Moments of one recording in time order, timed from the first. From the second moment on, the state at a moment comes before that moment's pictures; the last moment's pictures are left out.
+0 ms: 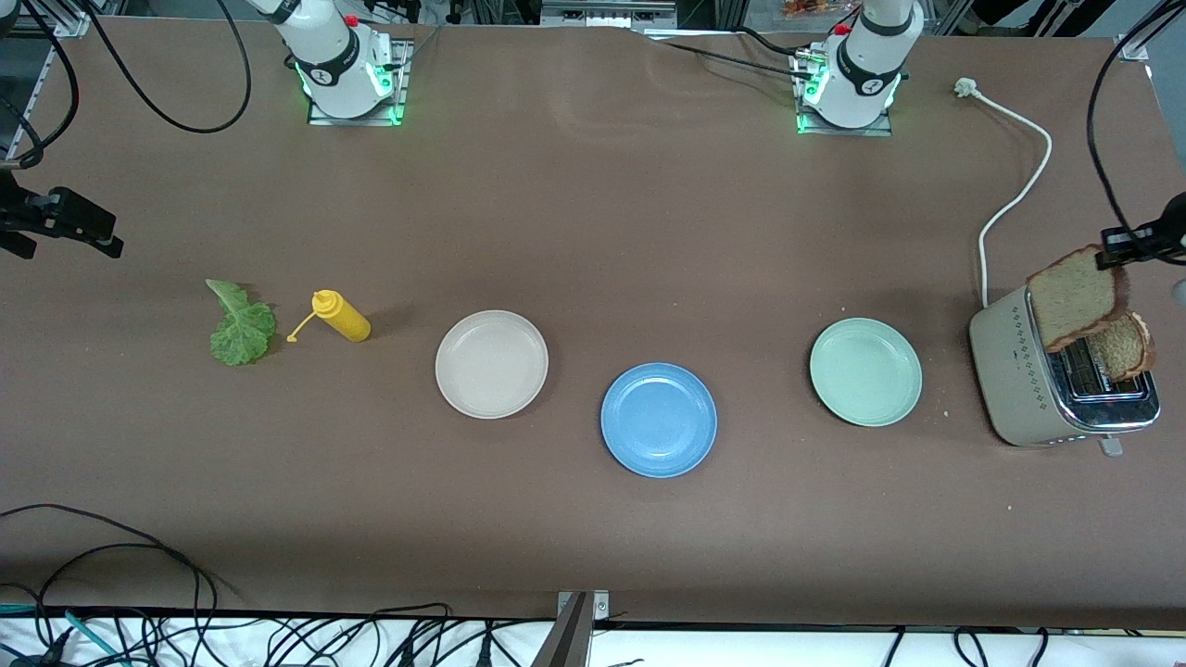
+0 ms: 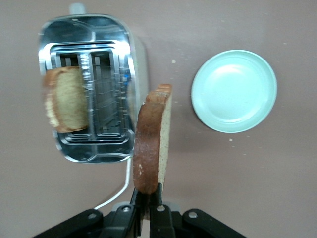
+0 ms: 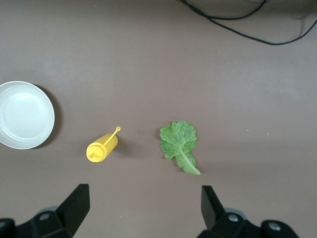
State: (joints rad) left arm 0.24 0.10 -0.06 -1.67 0.08 1.62 0.13; right arm 0.06 0.07 -0.12 -1.52 -0.02 1.63 -0.10
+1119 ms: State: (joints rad) left arm -0.03 0.37 -0.11 -1.68 -0.58 1.95 -0.07; right arm 0.06 0.07 -0.12 -1.52 -0.02 1.63 -0.10
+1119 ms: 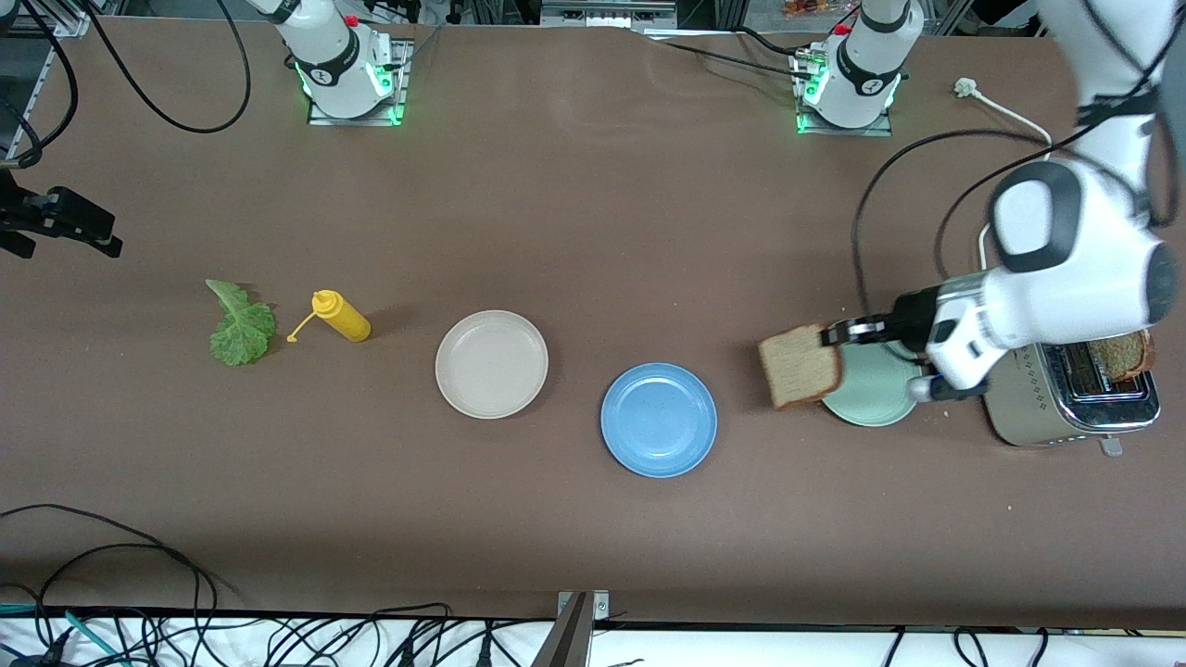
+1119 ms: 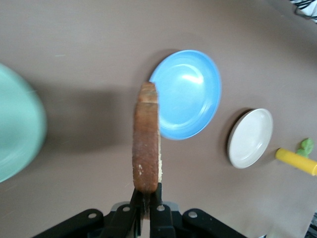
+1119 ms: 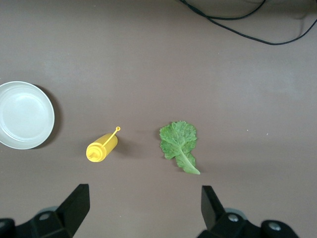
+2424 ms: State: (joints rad) left arm -0.34 0.71 -0.12 -1.48 -0.69 2.33 -0.08; right arm 0.06 0.07 -0.12 -1.52 -0.02 1.63 -0.10
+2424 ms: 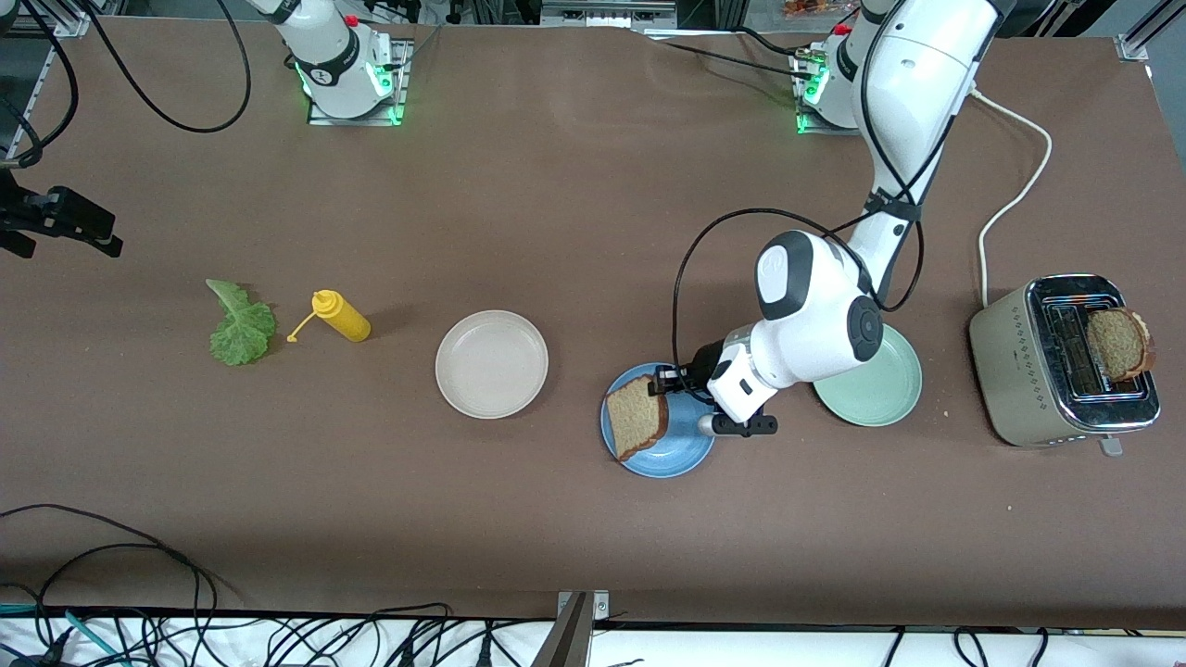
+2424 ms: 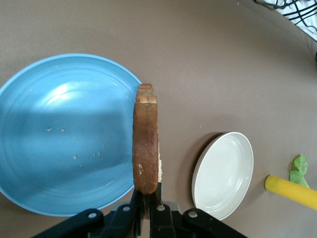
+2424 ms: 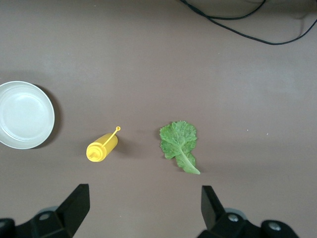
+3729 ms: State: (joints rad) left arm -0.31 0.75 -0.11 -1.48 -0.69 2.33 0.02; right arm 0.06 0.07 -0.12 -1.52 -0.02 1.63 -0.10
